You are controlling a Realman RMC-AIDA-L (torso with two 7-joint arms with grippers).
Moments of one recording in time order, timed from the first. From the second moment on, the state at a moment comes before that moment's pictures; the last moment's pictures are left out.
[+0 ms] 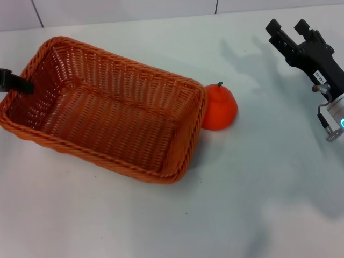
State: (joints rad) left arm -0.80 -1.96 0.43 0.89 2.72 1.60 -2.30; right arm 0.42 2.10 -1.62 -0.15 -0.05 -1.25 -2.41
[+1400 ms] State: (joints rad) left arm -0.67 -2.00 0.32 0.83 2.53 1.51 -2.34; right arm 0.42 2.09 -1.62 -0.14 -0.05 -1.24 -2.41
